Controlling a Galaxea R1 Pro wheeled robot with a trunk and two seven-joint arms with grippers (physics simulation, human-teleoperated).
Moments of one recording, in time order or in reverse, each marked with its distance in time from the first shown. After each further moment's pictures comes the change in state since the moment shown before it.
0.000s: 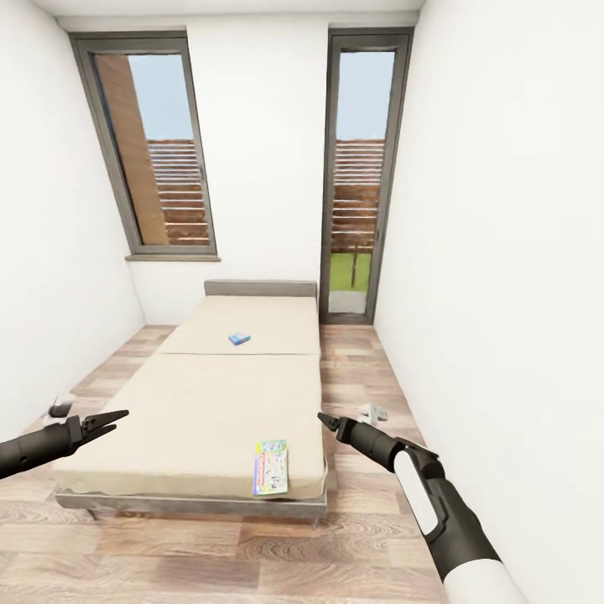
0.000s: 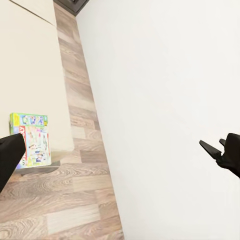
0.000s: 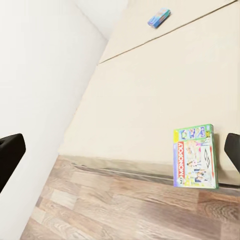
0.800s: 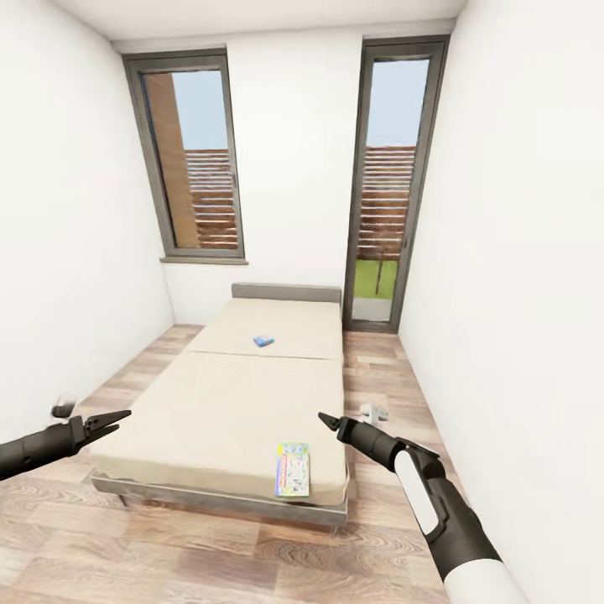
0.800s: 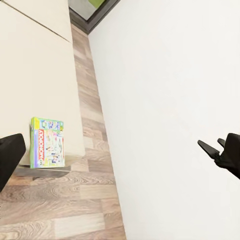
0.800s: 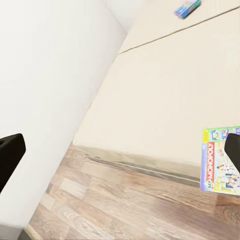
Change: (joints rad) left arm 0.000 -0.010 0.000 0.000 0.000 0.000 0.000; right arm 0.000 -0.001 -0.002 -0.002 0.002 0.001 -0.001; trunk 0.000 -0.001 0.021
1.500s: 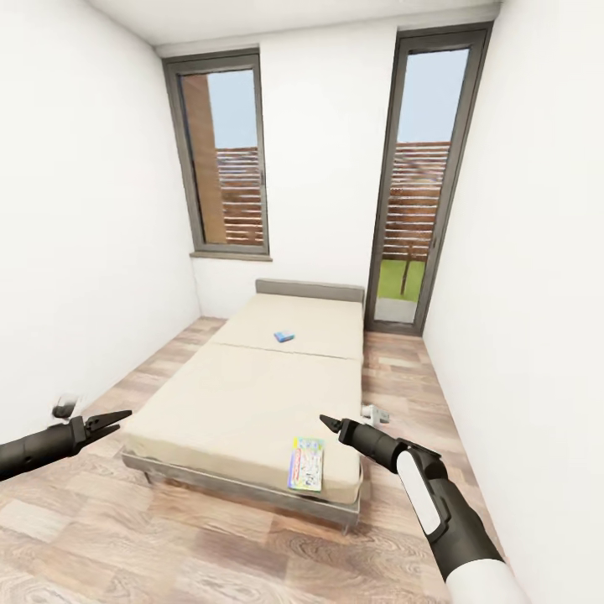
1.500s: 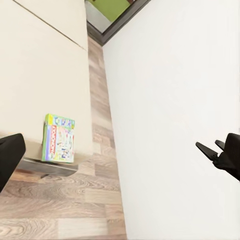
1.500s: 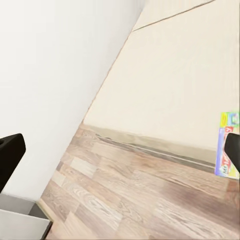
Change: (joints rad) left arm 0.000 -0.003 0.000 0.001 0.000 0.000 0.000; right arm 0.000 -0.005 -0.009 0.004 -0.002 0.026 0.000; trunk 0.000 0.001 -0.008
